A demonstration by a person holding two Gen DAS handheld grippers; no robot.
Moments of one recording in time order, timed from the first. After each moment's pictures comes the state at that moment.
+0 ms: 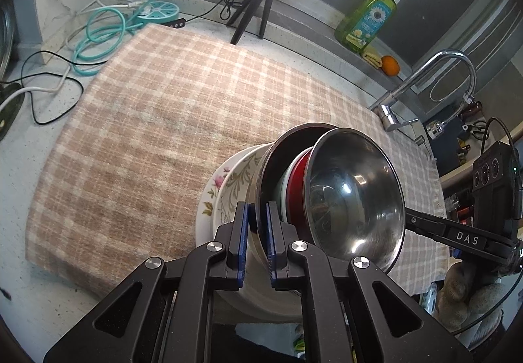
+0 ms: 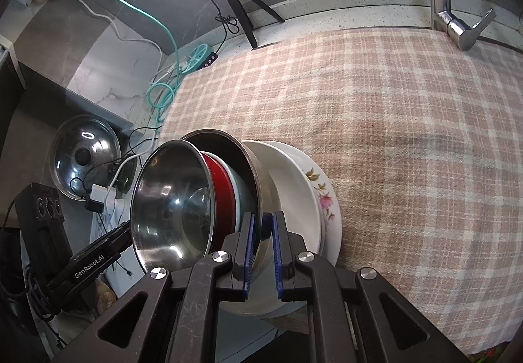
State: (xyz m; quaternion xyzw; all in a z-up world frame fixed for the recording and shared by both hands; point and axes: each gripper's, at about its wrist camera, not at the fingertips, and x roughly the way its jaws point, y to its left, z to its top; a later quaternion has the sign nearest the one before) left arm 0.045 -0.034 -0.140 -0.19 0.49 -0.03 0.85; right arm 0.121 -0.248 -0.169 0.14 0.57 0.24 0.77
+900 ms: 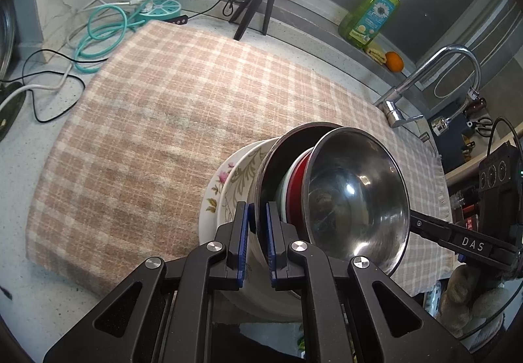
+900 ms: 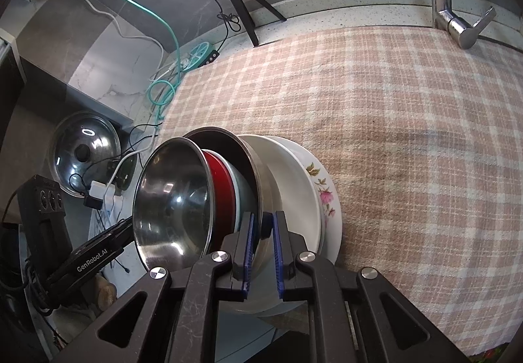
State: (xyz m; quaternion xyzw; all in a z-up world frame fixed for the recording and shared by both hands) left arm 0.045 -0.036 -0.145 -0.19 0.50 -0.03 0.85; right arm 0.116 -0.248 -0.172 0.14 0.57 0.24 0.77
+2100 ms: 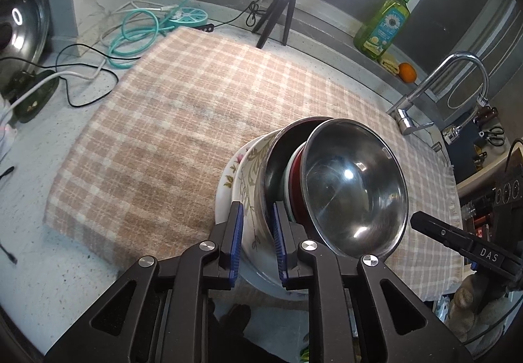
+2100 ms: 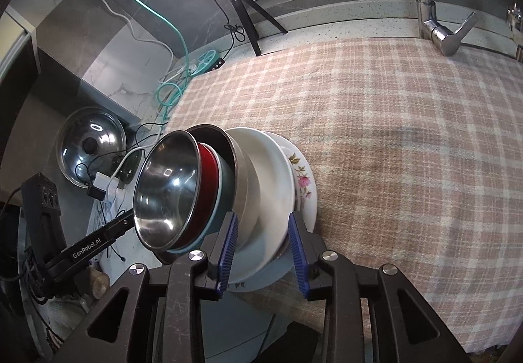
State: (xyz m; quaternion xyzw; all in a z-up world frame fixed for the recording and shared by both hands) left arm 0.007 -0.045 -0.133 -0.19 0.48 0.03 0.86; right arm 0.084 -0.280 -0.160 0.13 0.54 0.26 0.79
